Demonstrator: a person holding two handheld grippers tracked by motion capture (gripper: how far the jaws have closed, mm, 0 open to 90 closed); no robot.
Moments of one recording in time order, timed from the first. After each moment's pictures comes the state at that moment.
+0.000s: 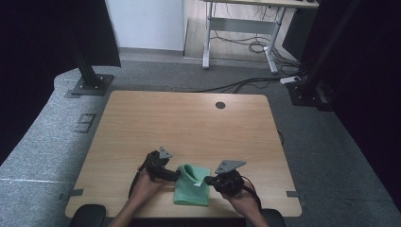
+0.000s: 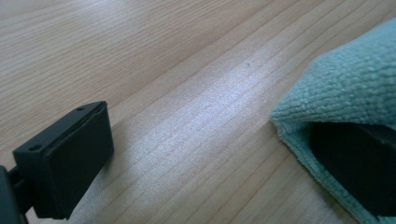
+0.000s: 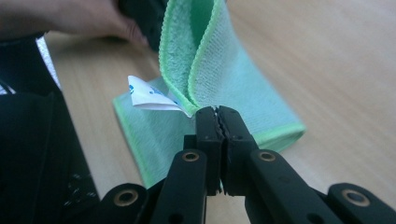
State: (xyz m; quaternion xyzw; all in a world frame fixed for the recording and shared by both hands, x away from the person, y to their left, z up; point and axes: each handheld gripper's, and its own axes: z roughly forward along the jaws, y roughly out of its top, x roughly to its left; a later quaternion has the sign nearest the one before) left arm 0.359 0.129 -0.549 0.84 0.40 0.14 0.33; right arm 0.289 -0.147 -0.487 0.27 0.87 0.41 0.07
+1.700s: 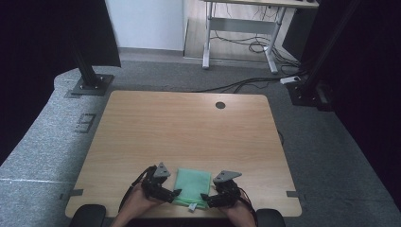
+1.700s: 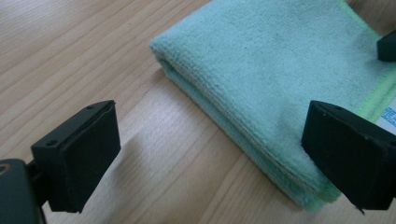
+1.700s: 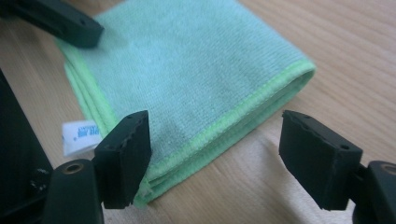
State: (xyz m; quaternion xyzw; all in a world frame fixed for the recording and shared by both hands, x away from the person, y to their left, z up) left arm 0.295 0.135 -0.532 0.87 0.33 0.09 0.35; right arm 0.275 -0.141 -0.534 0.35 0.86 0.37 0.08
